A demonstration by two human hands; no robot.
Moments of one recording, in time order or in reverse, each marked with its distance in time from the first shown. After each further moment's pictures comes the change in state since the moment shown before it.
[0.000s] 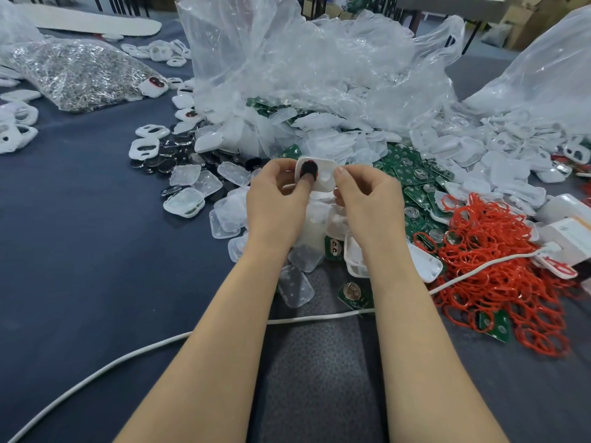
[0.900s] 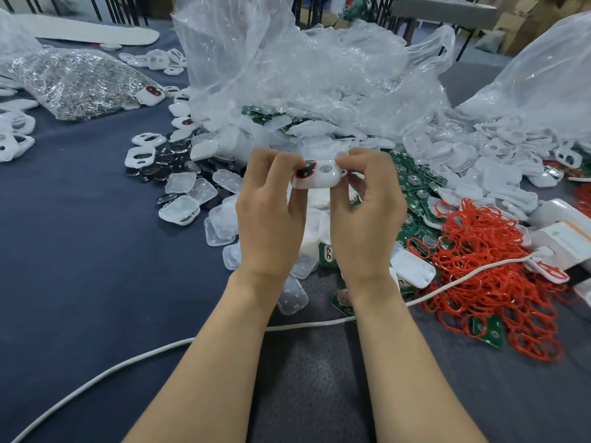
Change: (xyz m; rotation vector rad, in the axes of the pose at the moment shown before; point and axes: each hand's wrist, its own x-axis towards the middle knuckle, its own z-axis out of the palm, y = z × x) left_hand -0.014 0.005 -0.003 0.392 0.212 0.759; right_hand -0.012 0.000 0.009 -0.040 0.320 -0.633
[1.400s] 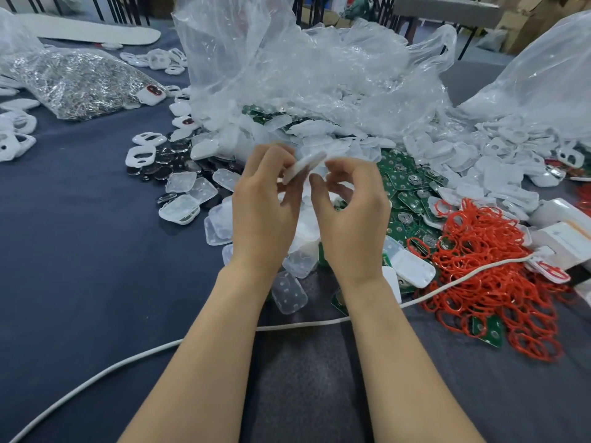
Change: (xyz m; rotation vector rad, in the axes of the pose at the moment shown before) left_hand 0.008 -0.007 -0.005 -0.108 -0.111 -0.140; right_hand -0.005 -0.004 0.005 0.021 -0.117 0.139
